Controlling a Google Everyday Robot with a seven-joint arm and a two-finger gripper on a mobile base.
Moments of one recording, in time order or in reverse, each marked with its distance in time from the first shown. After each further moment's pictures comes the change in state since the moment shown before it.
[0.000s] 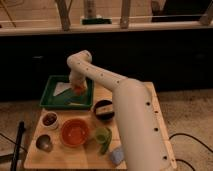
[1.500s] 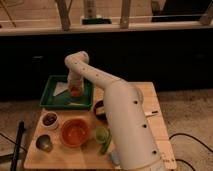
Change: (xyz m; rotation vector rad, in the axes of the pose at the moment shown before) arm -0.005 -0.007 0.016 -0.024 -0.062 -0.003
